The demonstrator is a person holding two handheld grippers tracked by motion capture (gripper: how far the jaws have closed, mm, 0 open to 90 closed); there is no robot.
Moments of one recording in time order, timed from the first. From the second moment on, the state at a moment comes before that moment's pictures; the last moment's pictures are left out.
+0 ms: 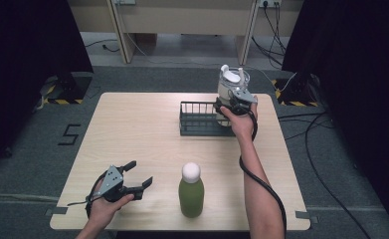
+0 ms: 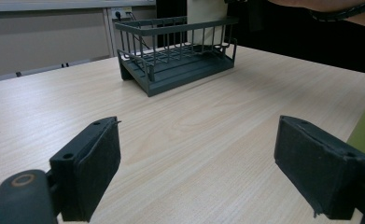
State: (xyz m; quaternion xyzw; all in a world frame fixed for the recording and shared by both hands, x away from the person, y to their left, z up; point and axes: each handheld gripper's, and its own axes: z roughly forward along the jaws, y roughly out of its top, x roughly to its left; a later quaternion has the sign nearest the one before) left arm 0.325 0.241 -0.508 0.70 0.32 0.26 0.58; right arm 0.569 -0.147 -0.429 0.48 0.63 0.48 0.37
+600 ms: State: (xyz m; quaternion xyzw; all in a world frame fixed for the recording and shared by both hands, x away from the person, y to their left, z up) left arm 0.325 0.241 -0.508 0.70 0.32 0.26 0.58; right arm 0.570 -0.145 -0.435 0.48 0.63 0.48 0.37
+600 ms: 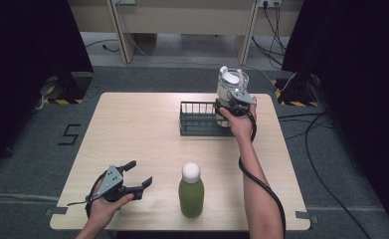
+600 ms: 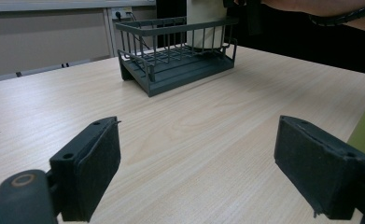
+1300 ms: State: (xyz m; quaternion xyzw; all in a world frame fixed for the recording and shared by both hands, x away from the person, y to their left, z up) left arm 0.325 0.241 -0.508 0.70 0.32 0.26 0.58; right arm 0.566 -0.145 -0.439 0.47 0.63 0.49 0.37
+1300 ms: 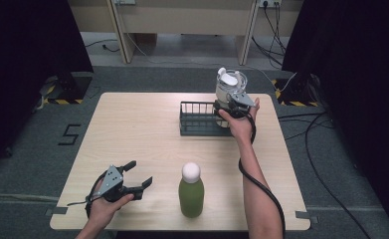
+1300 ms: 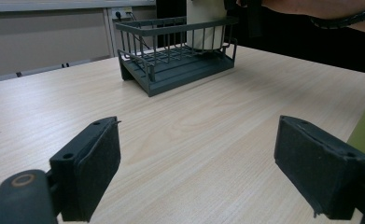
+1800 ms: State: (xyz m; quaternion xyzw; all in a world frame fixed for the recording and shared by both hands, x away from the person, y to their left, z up) left arm 0.324 0.240 -0.508 0.70 0.32 0.26 0.58; right arm 0.554 -0.149 -0.436 0.45 0.64 0.49 0.38
